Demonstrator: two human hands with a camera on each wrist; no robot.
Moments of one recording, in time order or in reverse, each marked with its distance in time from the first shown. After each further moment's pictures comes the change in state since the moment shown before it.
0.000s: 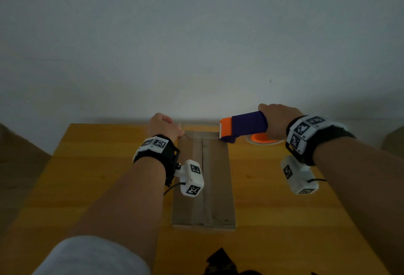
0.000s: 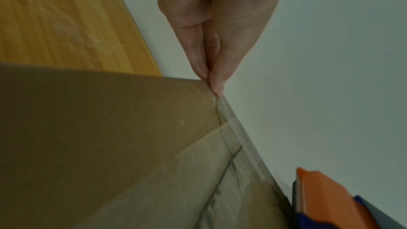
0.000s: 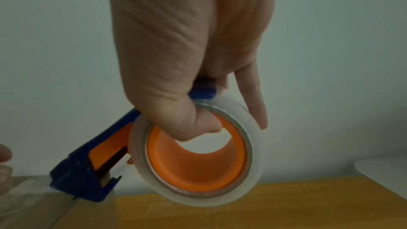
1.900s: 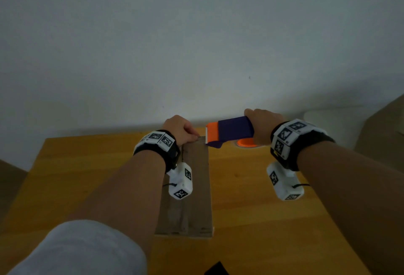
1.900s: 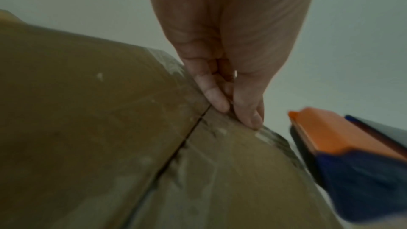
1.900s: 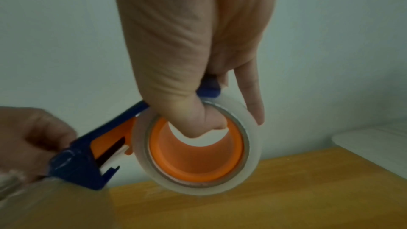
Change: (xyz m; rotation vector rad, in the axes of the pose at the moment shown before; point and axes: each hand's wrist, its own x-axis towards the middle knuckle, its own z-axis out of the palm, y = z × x) left_hand 0.005 0.027 0.049 0.471 -0.473 0.546; right_hand -0.006 0.015 0.016 0.146 -0.025 -0.037
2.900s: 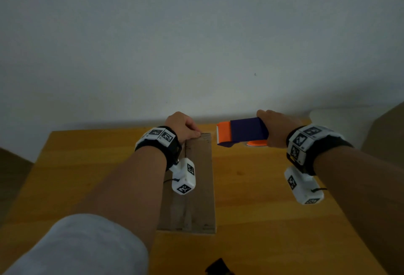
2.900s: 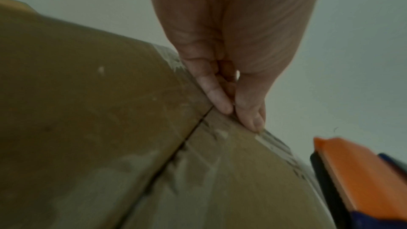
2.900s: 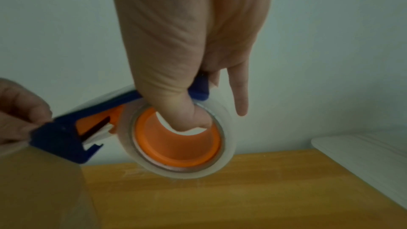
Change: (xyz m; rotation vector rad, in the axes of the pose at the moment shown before) left_hand 0.001 -0.007 0.003 -0.051 0.041 0.002; right_hand -0.003 0.025 0.012 -0.017 -0.040 -0.017
